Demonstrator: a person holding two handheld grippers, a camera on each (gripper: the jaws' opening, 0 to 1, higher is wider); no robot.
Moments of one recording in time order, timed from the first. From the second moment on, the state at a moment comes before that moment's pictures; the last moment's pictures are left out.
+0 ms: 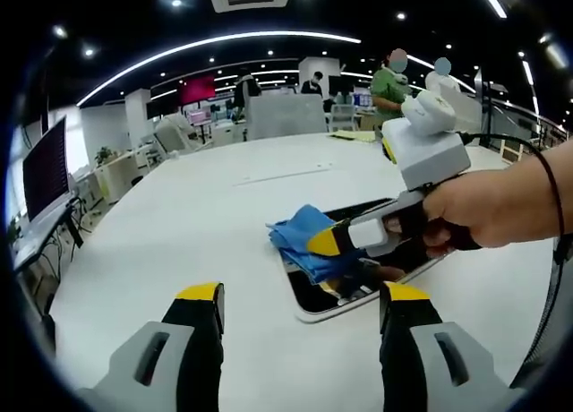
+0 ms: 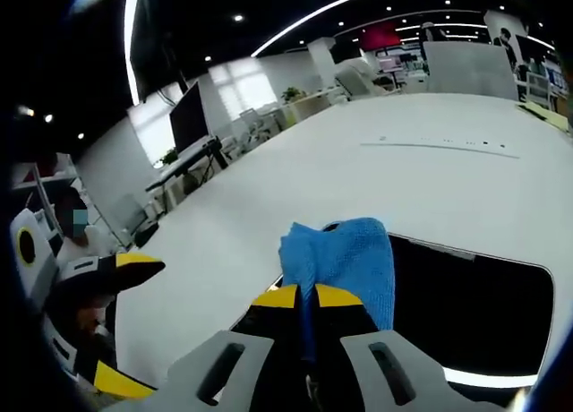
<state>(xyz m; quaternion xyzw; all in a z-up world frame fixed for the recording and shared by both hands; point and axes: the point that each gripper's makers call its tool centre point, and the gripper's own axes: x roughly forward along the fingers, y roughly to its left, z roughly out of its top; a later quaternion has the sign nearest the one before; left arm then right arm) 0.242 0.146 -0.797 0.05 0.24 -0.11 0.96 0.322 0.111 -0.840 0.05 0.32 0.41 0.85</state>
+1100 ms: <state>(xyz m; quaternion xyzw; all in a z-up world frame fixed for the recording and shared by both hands) 0.242 0.145 -0.796 0.06 0.24 -0.11 0.96 0.302 0.109 -0.840 0.05 0.33 0.42 0.85</state>
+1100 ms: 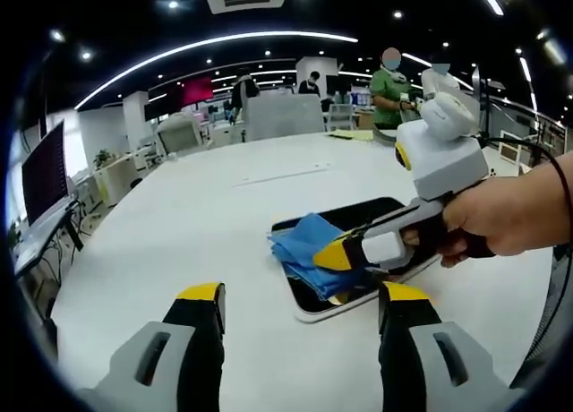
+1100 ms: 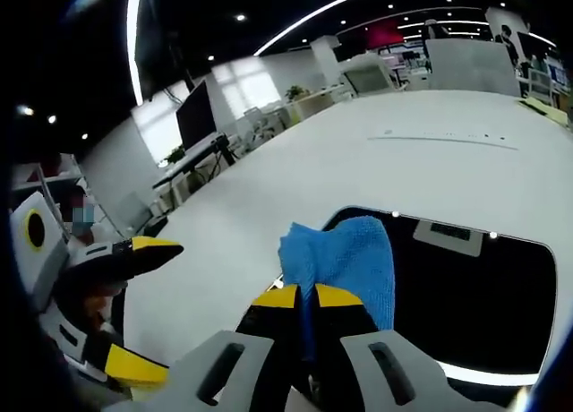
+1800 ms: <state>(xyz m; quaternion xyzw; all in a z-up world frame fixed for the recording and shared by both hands) 0.245 0.145 -0.800 0.06 0.24 -0.11 0.96 0.286 0.110 -0.840 0.04 0.33 0.43 0.84</state>
